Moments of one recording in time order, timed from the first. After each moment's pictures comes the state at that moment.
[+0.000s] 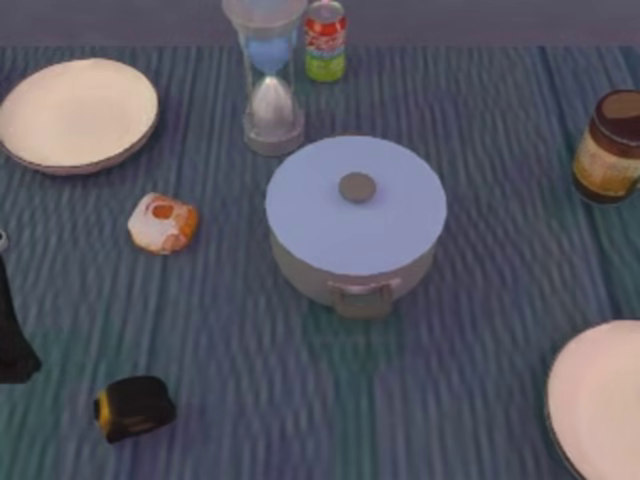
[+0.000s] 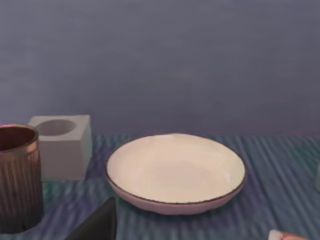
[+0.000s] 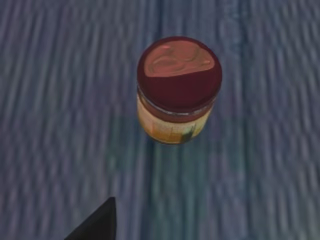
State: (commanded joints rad) left arm 0.00 0.00 0.00 0.00 0.00 0.00; right arm -0.02 1.26 1.24 -0.77 0.00 -0.07
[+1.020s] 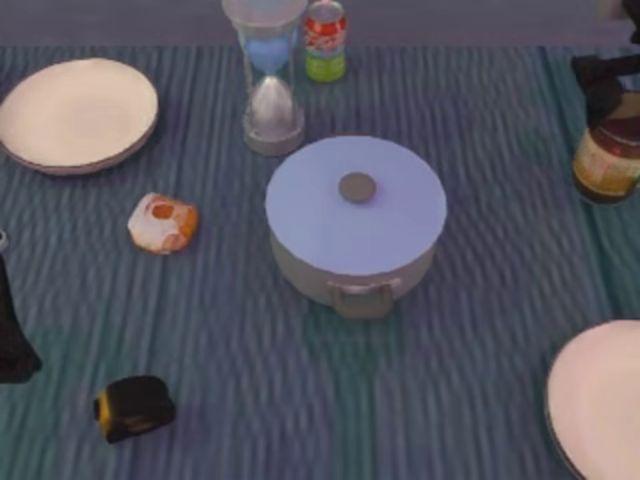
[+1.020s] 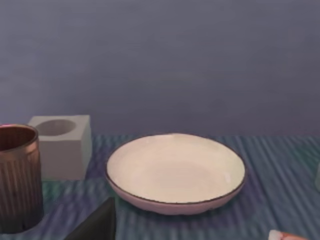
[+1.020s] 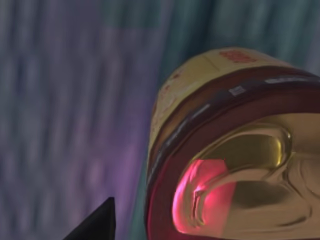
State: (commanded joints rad) left arm 0.00 0.00 0.00 0.00 0.00 0.00; right arm 0.01 2.51 2.45 -1.42 -0.01 -0.19
